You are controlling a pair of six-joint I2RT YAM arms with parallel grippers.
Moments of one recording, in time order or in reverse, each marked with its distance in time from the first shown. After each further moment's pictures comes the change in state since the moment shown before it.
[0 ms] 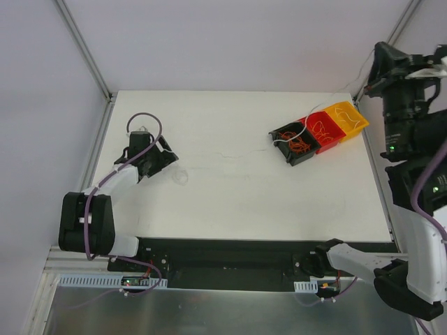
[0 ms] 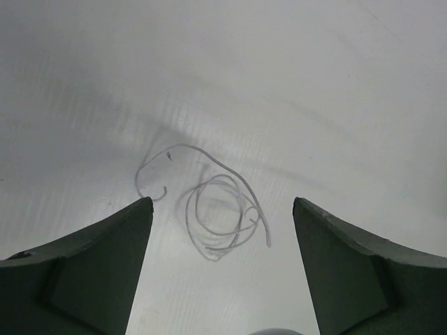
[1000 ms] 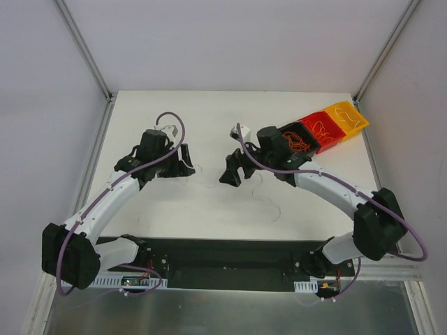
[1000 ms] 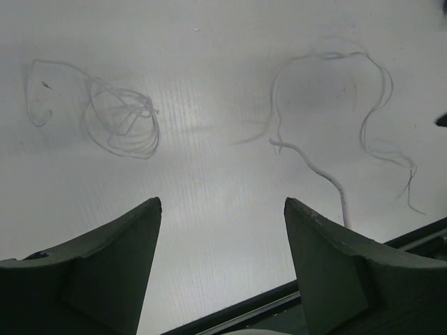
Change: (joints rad) left arm -0.277 -0.231 0.138 -0.371 0.082 0.245; right arm 0.233 0.320 -0.863 0.056 -0.858 0.179
